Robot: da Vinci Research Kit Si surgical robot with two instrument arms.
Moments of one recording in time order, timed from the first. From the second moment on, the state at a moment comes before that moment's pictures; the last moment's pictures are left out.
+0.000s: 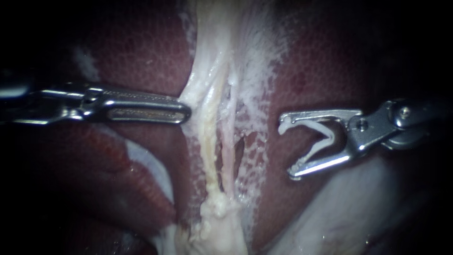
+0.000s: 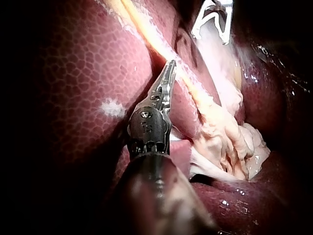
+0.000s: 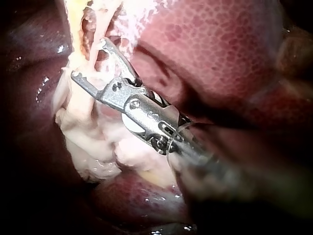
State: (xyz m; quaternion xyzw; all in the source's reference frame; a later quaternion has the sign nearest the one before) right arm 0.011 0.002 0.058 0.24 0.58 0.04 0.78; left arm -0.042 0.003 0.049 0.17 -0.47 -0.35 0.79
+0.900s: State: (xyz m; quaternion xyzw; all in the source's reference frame) right arm 0.019 -0.004 0.066 0.26 0.56 0.04 0.79; left arm -0.042 0.003 0.047 0.17 -0.47 -0.34 0.80
